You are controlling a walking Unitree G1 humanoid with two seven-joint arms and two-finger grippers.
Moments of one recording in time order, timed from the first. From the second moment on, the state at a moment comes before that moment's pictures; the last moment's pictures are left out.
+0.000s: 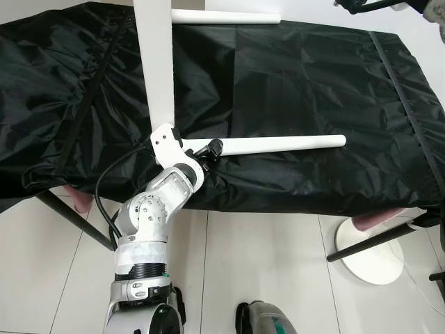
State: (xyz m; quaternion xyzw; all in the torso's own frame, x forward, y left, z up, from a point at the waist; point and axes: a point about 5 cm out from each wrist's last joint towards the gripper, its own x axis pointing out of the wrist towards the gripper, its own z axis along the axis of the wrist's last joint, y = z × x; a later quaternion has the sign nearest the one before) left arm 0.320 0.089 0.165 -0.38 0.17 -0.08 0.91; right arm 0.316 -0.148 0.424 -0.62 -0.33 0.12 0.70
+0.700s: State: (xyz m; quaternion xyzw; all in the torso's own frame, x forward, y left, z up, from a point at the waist) left arm 0.335 0.101 0.153 -0.50 0.12 -0.02 0.86; right arm 0.314 -0.182 0.429 -0.60 -0.29 0.07 0.74
